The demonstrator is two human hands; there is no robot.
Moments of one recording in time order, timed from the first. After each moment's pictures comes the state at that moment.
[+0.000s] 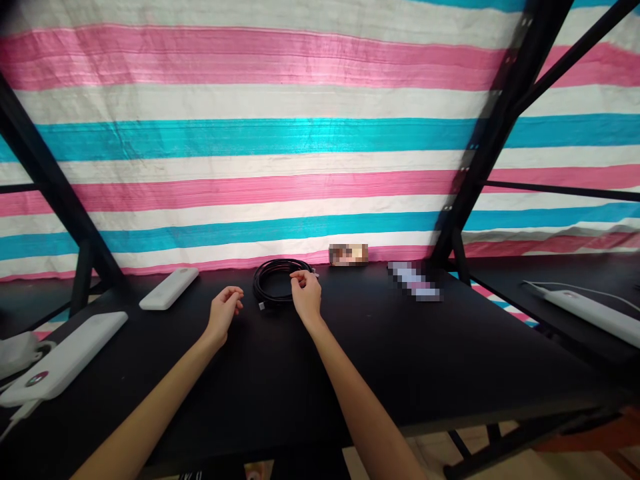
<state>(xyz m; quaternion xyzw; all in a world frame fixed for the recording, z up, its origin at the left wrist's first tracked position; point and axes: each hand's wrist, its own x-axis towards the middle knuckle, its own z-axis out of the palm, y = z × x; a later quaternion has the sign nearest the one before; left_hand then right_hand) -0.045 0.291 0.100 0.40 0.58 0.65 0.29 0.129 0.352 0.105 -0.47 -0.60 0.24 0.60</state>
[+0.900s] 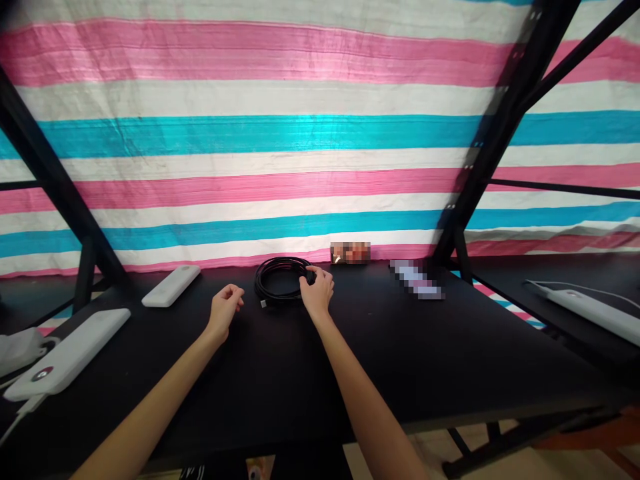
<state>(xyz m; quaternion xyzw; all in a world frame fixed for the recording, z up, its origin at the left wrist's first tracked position) -0.045 0.289 0.102 0.40 0.58 0.65 0.28 0.141 0.364 0.094 -0.57 -0.54 0.20 0.58</state>
